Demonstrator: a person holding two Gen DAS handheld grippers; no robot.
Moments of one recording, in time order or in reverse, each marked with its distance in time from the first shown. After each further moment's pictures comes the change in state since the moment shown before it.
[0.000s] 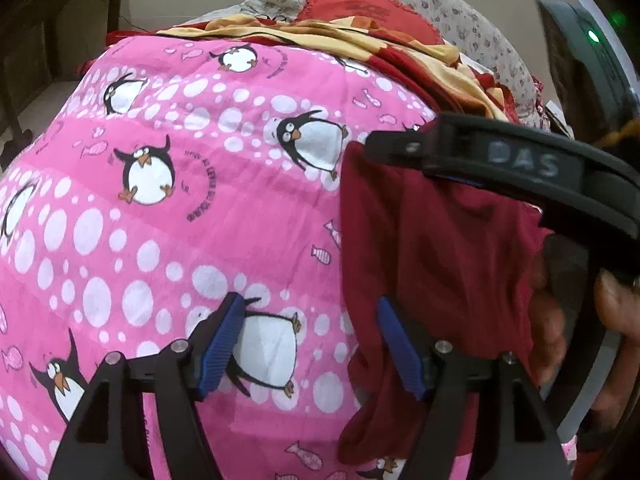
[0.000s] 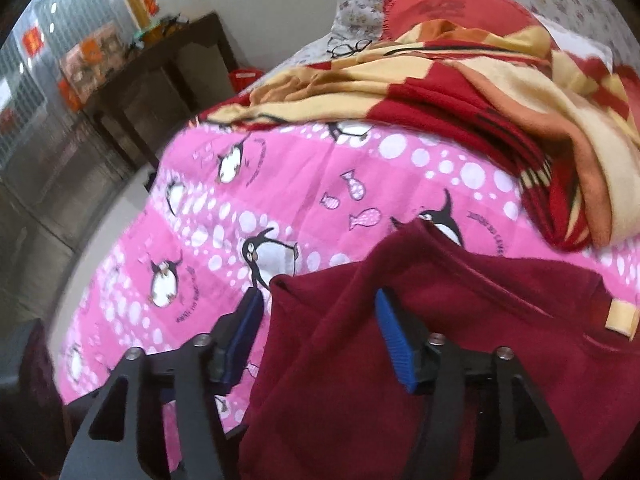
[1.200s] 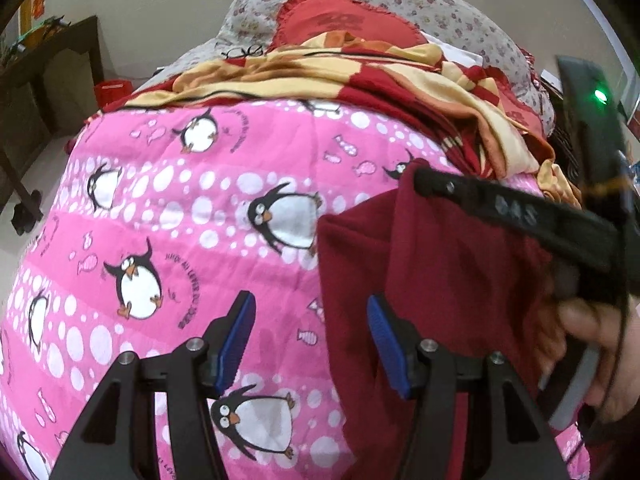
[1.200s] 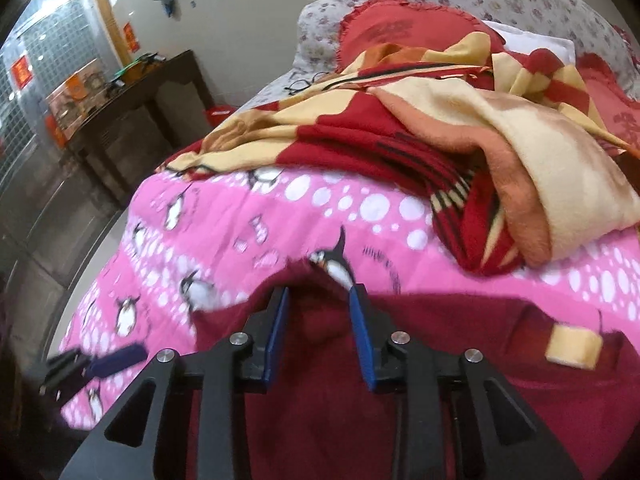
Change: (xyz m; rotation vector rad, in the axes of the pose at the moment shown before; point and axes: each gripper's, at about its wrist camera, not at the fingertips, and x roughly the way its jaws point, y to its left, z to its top) left arm 0.003 -0.035 0.045 0.157 -0.038 0.107; right arm -0.012 -0.066 0.004 0.101 -0.136 -0.021
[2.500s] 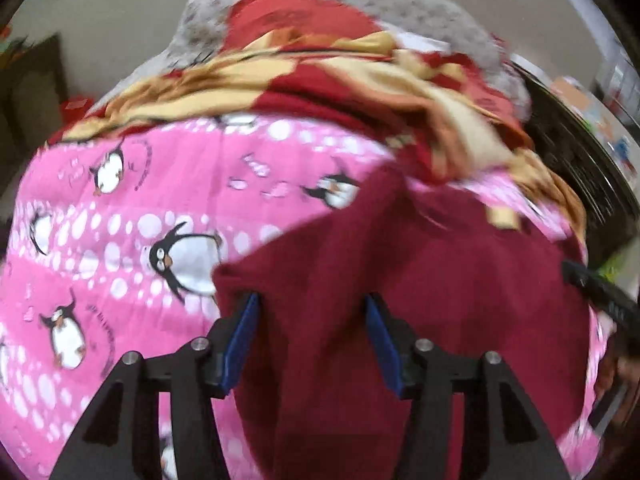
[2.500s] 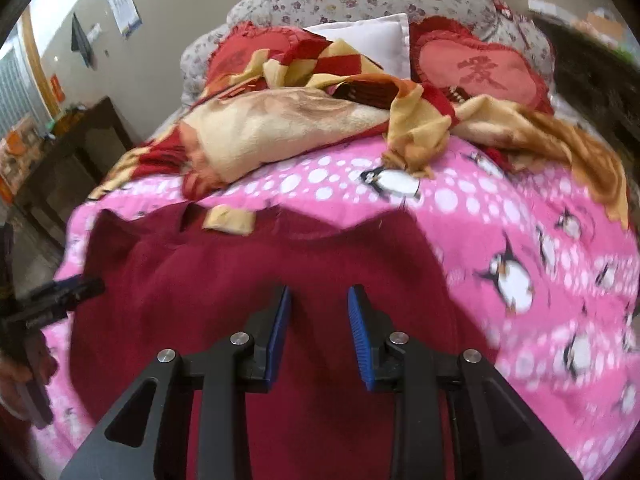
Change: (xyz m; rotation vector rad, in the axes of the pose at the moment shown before) left arm 0.041 -0.045 0.033 0.042 0.012 -0.074; right arm -0.142 -0.163 -0.086 0.178 -0.056 -0.256
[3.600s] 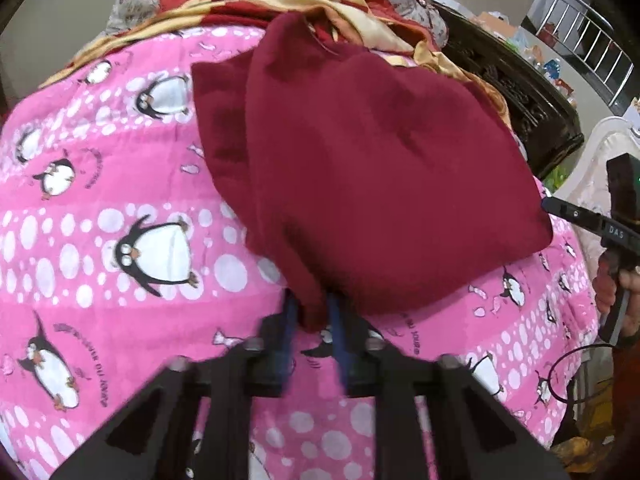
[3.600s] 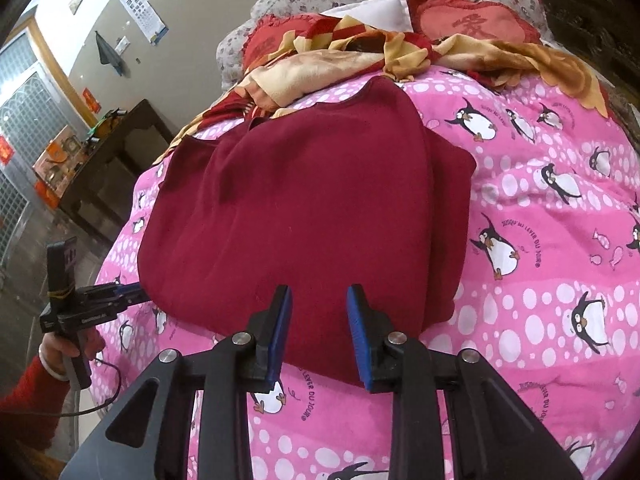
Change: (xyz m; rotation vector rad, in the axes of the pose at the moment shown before) left arm -0.064 0.000 -0.131 0.245 0.141 -0.206; right arm -0.096 -0.016 -0.126 0.091 0.058 0.222
